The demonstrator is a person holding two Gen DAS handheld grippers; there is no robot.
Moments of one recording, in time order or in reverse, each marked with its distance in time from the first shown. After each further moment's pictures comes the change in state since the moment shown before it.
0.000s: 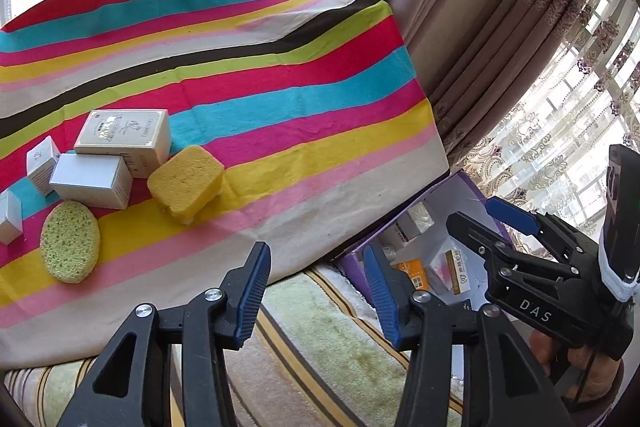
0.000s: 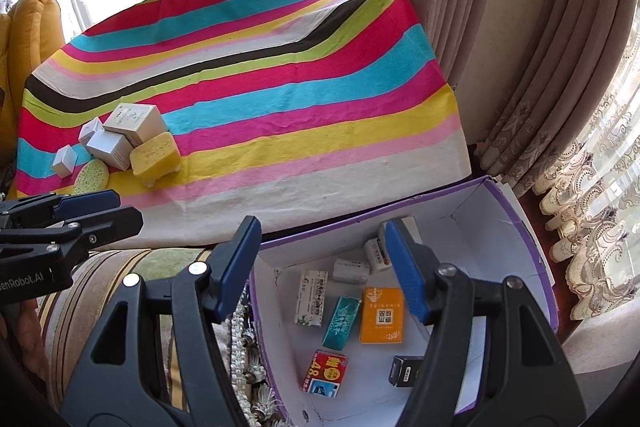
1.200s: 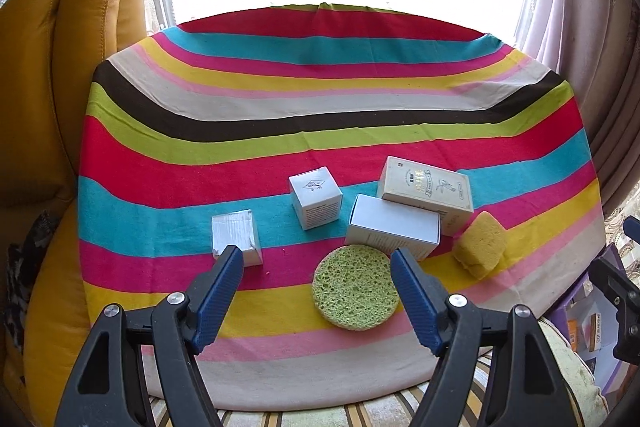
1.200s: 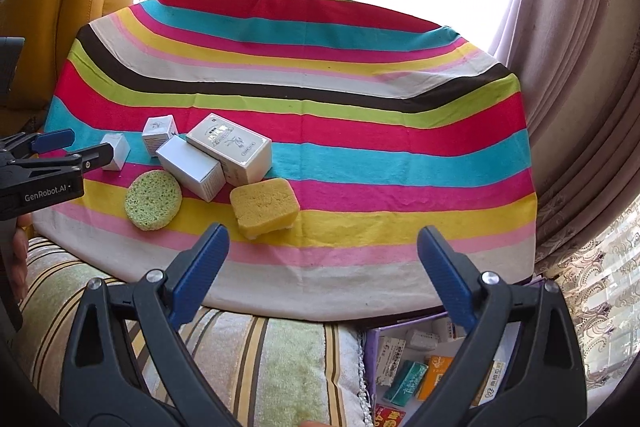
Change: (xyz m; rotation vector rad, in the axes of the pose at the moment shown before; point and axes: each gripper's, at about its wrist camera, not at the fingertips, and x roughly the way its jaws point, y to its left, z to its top) left arm -0.071 0.176 0.003 -0.161 -0.167 0.489; right arm 0.008 0.145 0.045 -0.249 -0.085 0.067
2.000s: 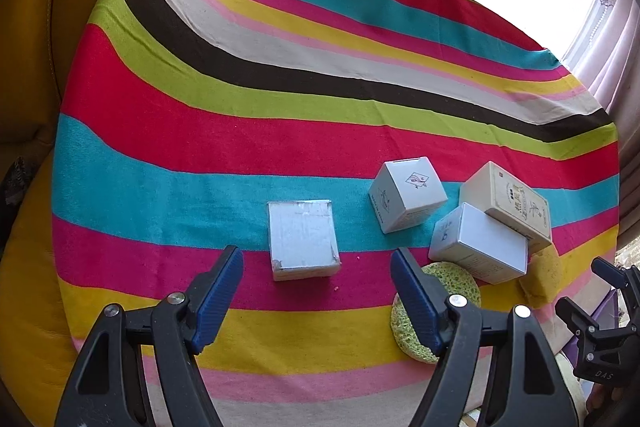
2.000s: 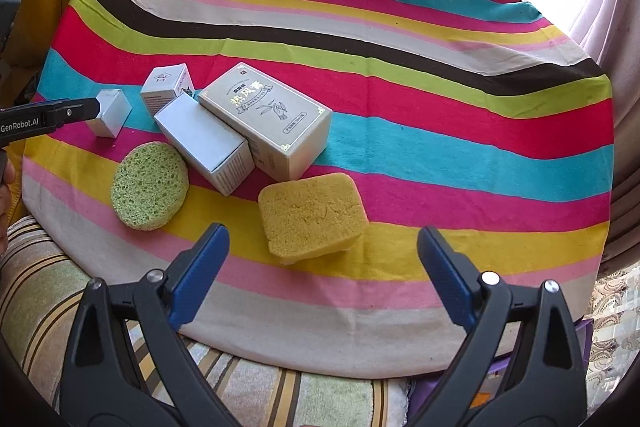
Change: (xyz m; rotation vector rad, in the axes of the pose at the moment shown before) left arm 0.072 0.073 0.008 -0.166 0.135 -0.013; right arm 0.100 0.037 0.013 -0.111 0.158 0.117
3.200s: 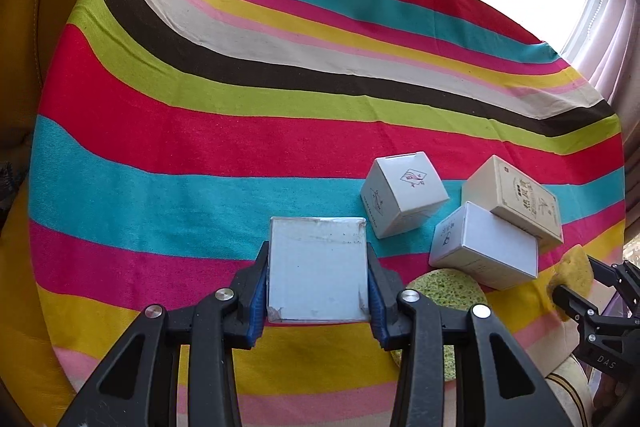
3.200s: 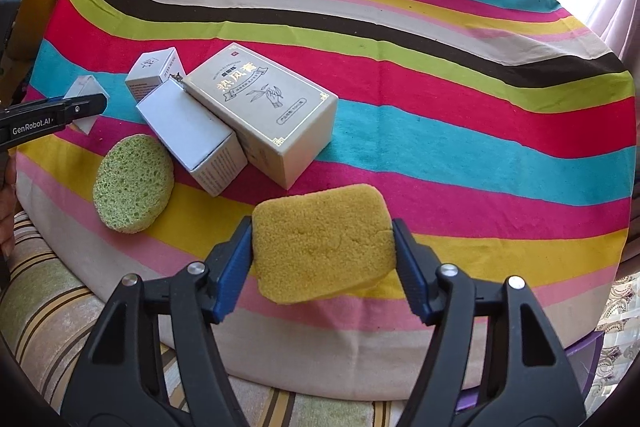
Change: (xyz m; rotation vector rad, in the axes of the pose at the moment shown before) left arm 0.008 -0.007 -0.011 0.026 -0.035 -0.008; right arm 0.028 -0.004 -0.002 -0.002 0.033 0.032
